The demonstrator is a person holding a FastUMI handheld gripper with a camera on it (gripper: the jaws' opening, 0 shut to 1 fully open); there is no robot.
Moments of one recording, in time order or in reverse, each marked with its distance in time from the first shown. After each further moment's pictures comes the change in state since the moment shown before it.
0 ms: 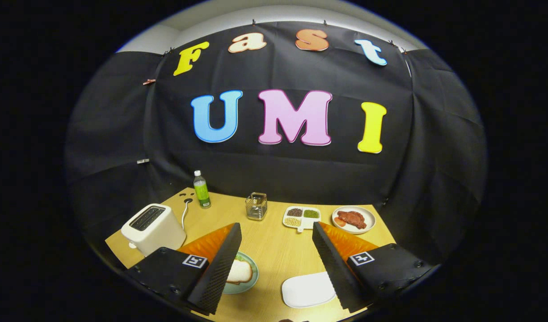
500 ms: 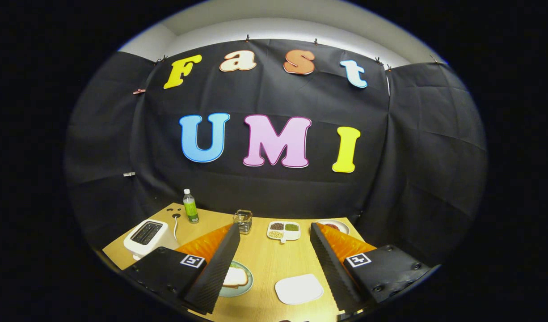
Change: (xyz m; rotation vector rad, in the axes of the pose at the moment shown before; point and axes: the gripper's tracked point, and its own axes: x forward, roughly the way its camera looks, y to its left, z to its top) arm -0.067 0.007 0.048 0.012 -0.085 -0.142
